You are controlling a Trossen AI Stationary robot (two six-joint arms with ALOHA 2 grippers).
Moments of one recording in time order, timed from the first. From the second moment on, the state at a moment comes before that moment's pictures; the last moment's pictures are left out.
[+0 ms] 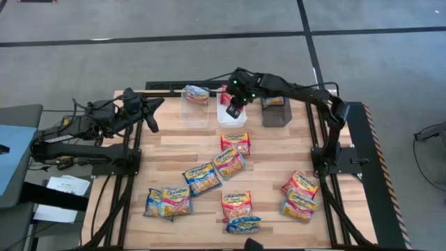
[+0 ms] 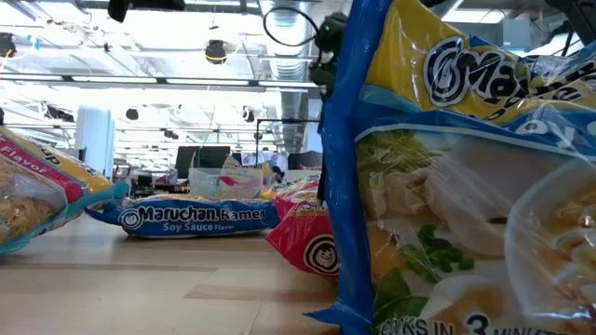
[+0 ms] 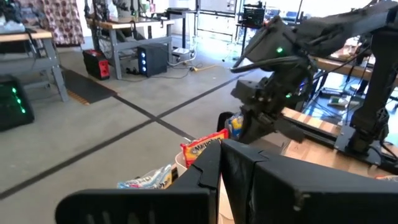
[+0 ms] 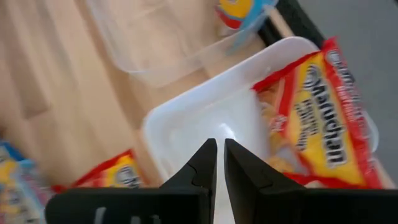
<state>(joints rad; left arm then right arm) 0.14 0.60 0.87 -0.32 -0.59 -0.11 -0.47 1.87 1.67 -0.75 -0.03 0.03</state>
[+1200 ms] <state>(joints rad) 0.14 0.54 0.96 -0.41 -0.26 -0.11 0.10 1.77 1.65 -1.33 0.03 0.48</state>
